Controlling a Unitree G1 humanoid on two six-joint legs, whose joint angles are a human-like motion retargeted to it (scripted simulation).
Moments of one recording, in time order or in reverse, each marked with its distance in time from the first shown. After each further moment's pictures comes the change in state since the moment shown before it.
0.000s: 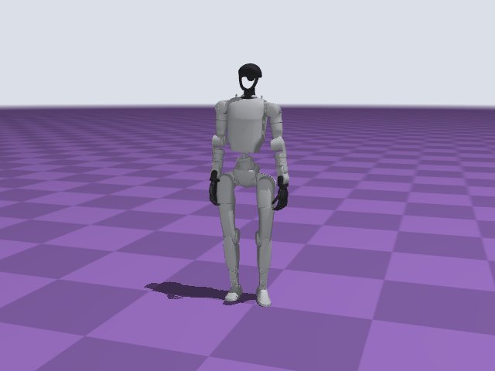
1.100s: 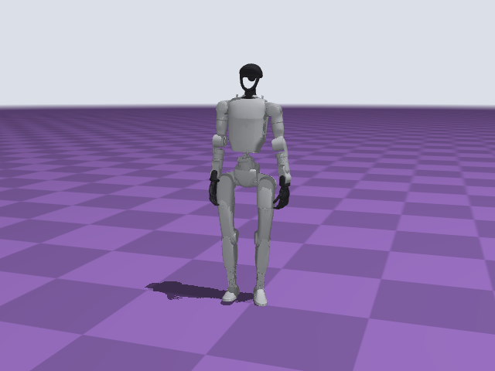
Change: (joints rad) left arm 0.004 0.009 -0.026 0.012 0.018 0.045 -0.092; right arm -0.004 -0.015 0.004 0.013 0.004 0.010 -0.001; waist -0.010 0.019 -0.006; left_leg 0.018 -0.038 -0.057 -0.004 -0.018 0.041; right_leg 0.013 -0.027 -0.023 0.017 0.001 0.024
